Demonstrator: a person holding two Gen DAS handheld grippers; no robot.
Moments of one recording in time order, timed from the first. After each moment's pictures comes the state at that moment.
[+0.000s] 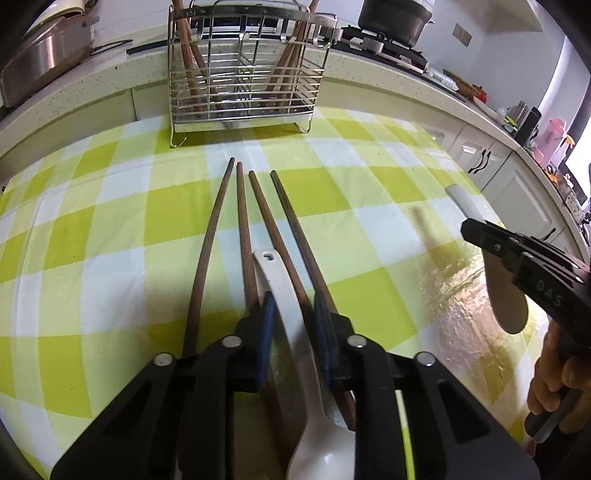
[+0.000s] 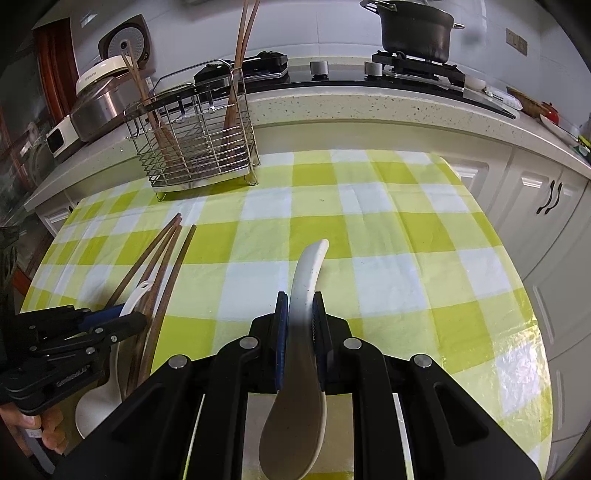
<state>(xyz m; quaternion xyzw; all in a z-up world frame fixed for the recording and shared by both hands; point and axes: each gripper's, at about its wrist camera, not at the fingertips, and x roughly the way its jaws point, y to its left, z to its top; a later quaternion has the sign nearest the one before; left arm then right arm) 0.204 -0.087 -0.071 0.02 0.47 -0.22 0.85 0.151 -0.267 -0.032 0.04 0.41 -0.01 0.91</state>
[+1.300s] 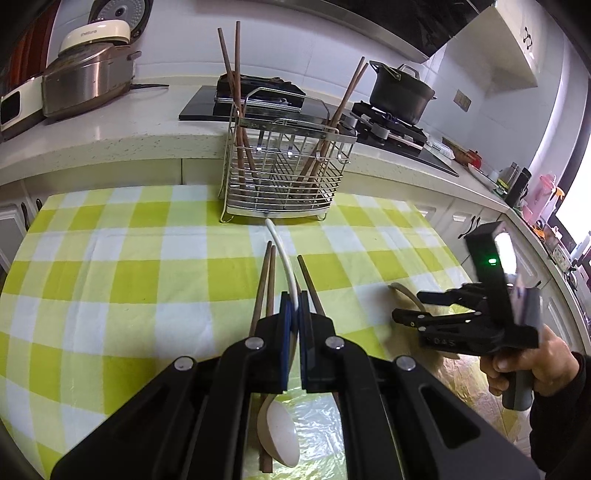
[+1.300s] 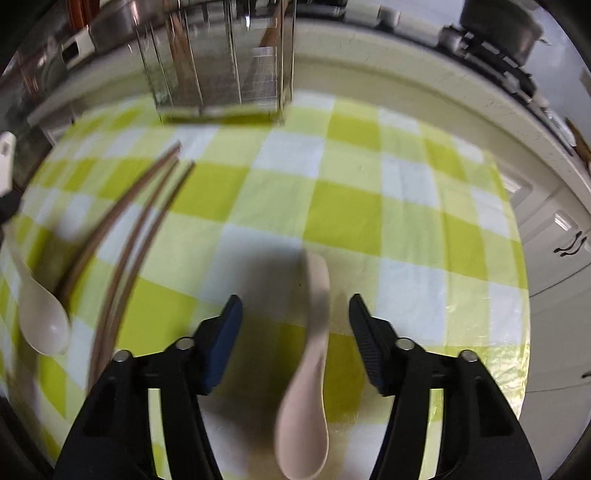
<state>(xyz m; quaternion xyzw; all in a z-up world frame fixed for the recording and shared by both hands) 0.183 -0.027 0.006 -0.05 0.38 -0.20 0.90 0.209 -0.258 -0.060 -0.06 0.54 0.05 0.84</state>
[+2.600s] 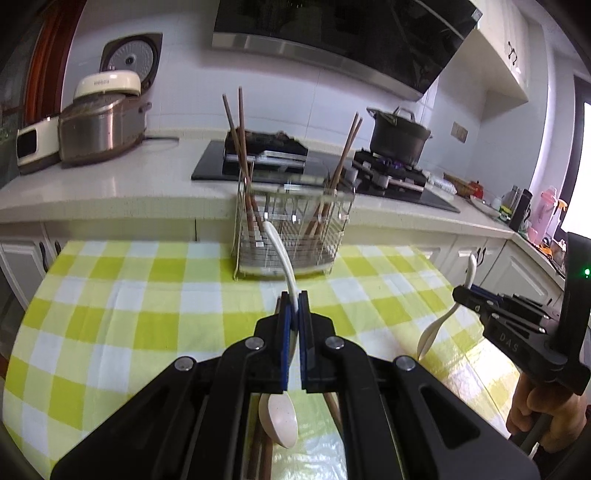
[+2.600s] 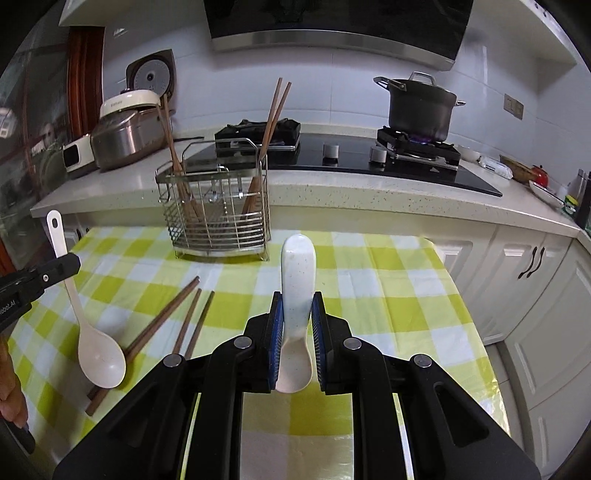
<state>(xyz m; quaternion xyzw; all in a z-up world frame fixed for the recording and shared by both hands) 0.172 -0.025 0.041 -0.04 0.28 -0.18 0.94 0.142 -0.249 0.033 -0.01 0.30 -0.02 0.95</state>
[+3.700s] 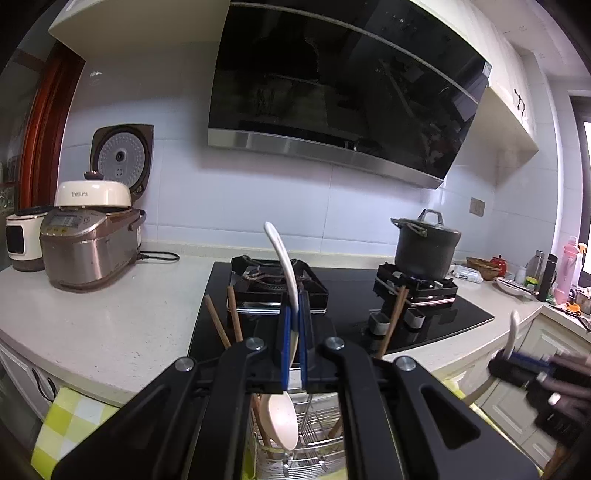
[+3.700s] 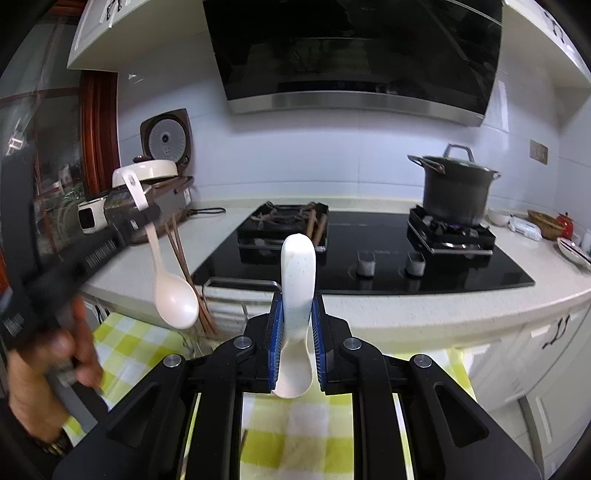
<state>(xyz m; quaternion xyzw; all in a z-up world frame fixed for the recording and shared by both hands) 0.338 -0.049 0.154 -0.05 0.12 -0.15 0.98 0.246 -0.232 0.147 0.00 0.21 0.04 0.98</state>
